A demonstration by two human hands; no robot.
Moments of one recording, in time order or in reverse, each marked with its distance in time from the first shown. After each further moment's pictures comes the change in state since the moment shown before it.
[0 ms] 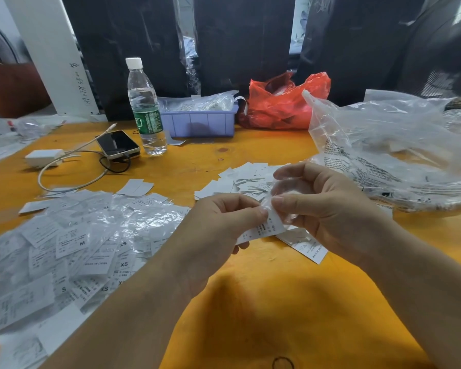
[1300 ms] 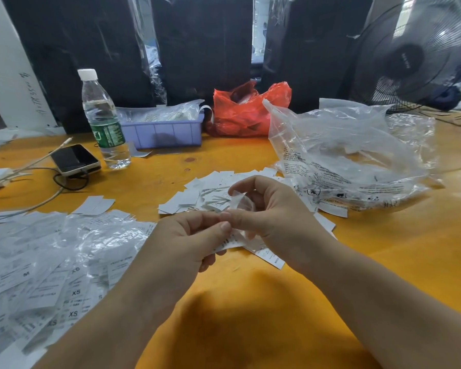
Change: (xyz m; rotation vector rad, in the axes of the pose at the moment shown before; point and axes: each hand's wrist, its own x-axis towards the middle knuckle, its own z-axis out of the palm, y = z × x) left_hand 0.004 -0.010 0.009 -0.096 0.002 0.076; right_hand -0.002 0.012 0.004 -0.323 0.082 -0.136
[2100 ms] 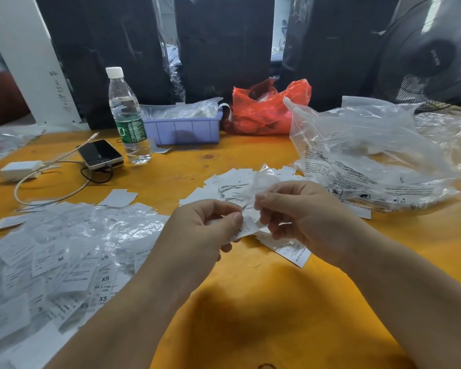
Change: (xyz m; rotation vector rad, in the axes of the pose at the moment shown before) left_hand 0.000 0.003 -0.008 0.143 0.148 0.036; right_hand 0.006 -0.006 -0.011 0.090 -0.087 0.193
